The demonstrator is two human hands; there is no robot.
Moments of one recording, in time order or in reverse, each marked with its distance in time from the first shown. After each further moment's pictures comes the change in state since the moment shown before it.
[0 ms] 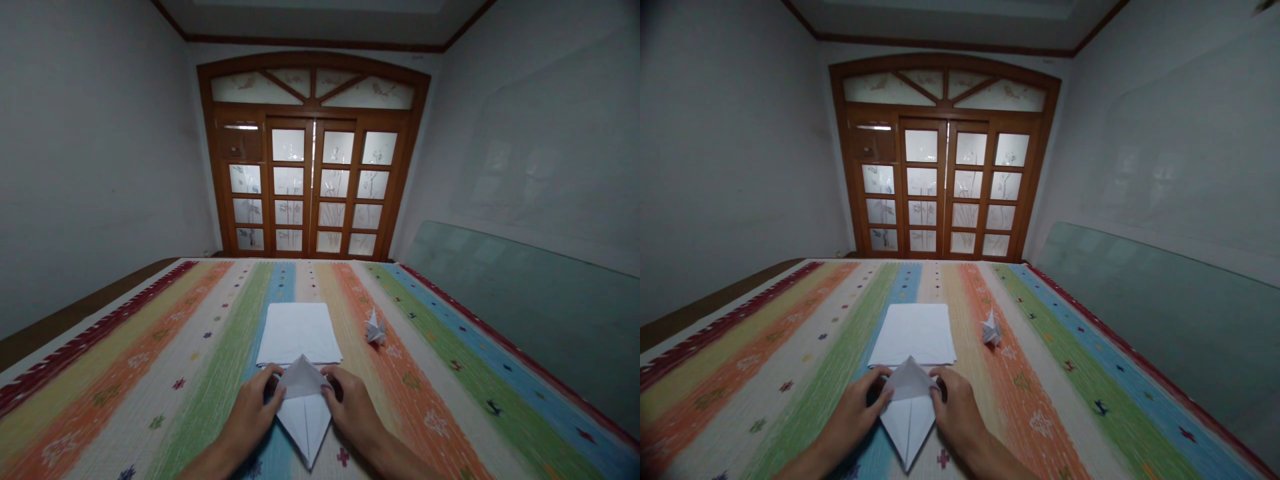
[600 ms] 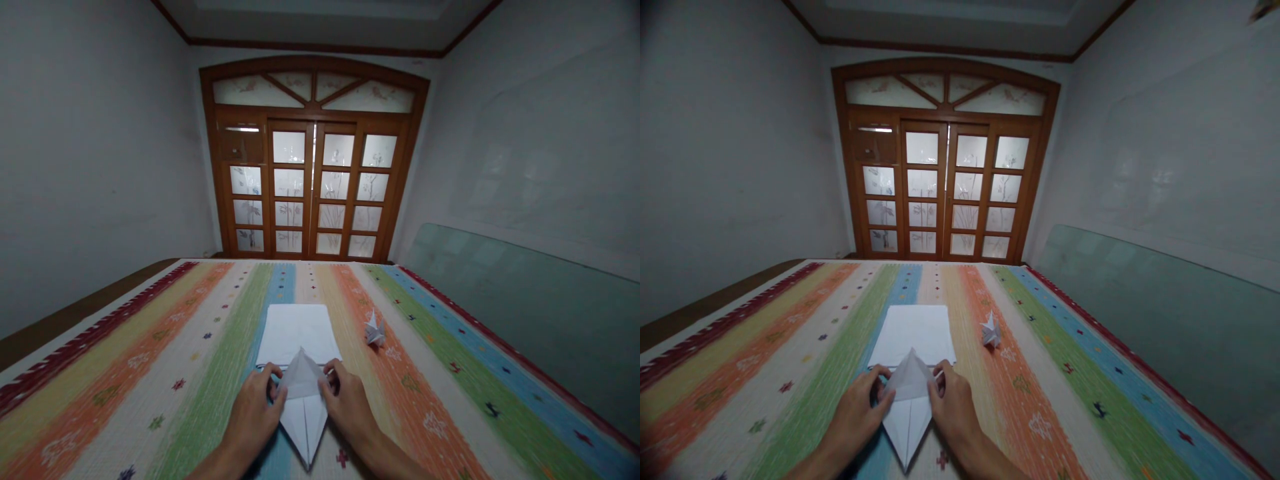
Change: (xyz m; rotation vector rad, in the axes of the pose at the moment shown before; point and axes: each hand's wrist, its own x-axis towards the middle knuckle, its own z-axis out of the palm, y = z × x) left_hand -0.003 0.007 0.009 0.217 0.095 -0.133; right_hand 0.008 -0.006 0.008 0.006 0.104 0.083
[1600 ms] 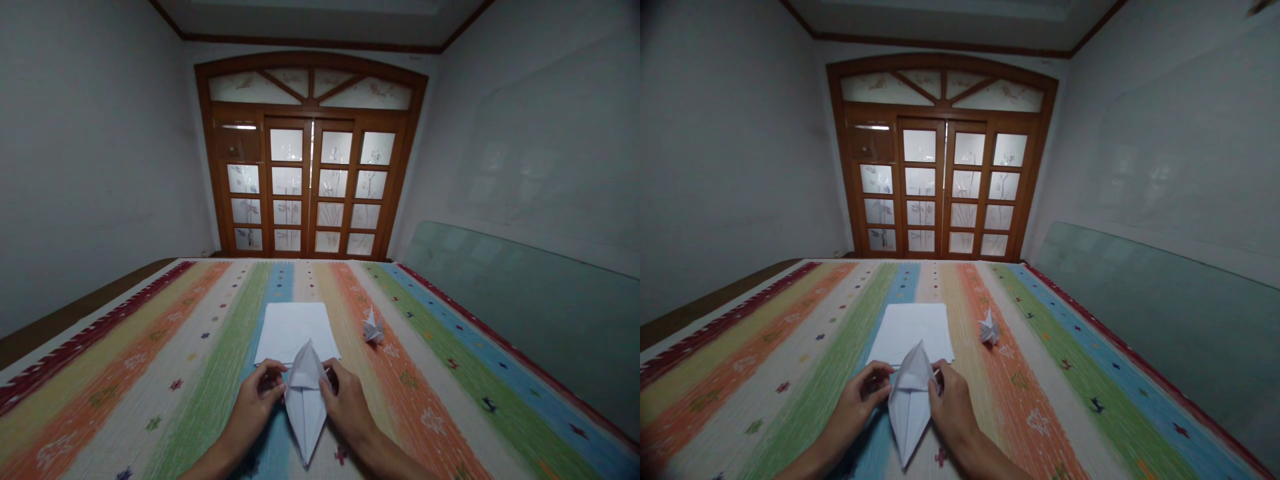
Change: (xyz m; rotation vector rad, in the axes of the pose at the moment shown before) left_hand 0.009 0.002 0.001 -0.864 -0.036 -0.097; right_hand -0.003 0.002 0.000 0.035 0.018 -0.061
